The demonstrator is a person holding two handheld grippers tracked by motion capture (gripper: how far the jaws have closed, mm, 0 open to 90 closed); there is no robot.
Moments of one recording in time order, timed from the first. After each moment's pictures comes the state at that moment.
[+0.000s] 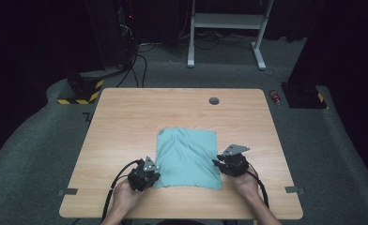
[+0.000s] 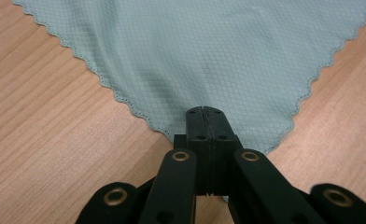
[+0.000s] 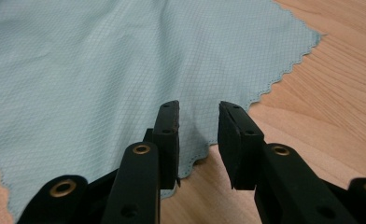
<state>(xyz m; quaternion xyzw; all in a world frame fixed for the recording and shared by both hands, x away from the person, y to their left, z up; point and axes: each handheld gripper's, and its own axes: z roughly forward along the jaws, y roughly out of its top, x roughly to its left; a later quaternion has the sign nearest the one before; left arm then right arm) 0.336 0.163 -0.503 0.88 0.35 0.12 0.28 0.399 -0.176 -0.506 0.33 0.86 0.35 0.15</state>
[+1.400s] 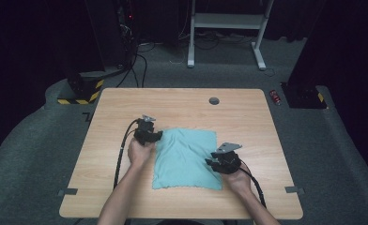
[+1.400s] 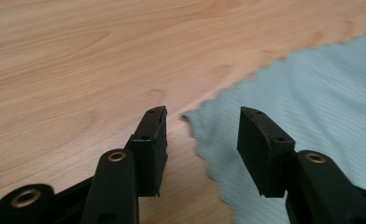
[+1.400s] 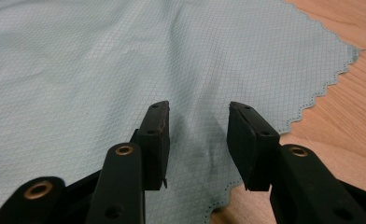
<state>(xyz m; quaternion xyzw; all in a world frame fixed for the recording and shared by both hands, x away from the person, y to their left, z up) 0.495 0.174 -0.513 0.77 0.51 0.19 0.33 0.413 -0.158 -0.518 0.32 0.86 0.36 0.14</state>
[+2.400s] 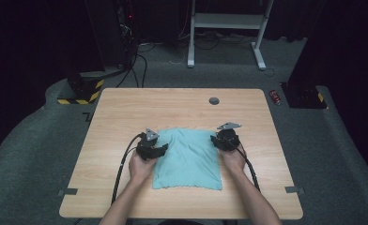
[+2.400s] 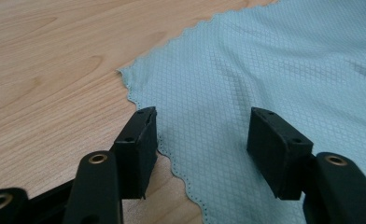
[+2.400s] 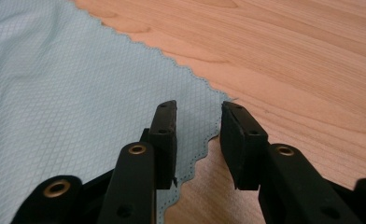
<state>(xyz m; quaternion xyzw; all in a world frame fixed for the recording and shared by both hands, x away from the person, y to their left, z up) 0.443 0.161 -0.526 0.78 0.46 0.21 0.36 0.491 -0.157 -0.521 0.44 0.80 0.35 0.19</state>
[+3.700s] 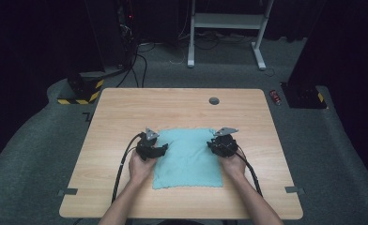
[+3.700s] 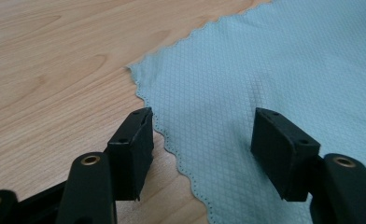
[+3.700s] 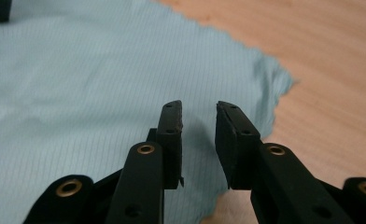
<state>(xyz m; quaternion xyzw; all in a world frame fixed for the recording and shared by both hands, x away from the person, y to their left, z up) 0.444 0.163 -0.525 0.78 0.46 0.21 0.35 0.463 -0.149 -0.516 0.38 0.84 0.34 0.17</state>
